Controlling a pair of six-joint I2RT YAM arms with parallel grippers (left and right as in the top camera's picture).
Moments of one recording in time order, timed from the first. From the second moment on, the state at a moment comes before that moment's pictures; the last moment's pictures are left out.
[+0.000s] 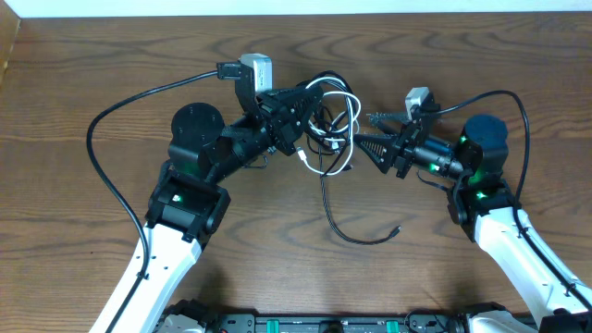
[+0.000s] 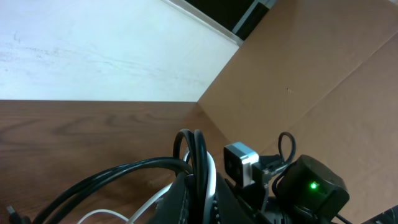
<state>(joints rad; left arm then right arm) -0.37 1.14 0.96 0.15 0.54 -0.62 0.17 1.32 0.65 0.47 -0.89 0.31</state>
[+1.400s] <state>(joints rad) -0.45 1.14 0.96 0.31 0.75 -0.73 0.10 1.32 0.65 0.24 0.01 0.35</state>
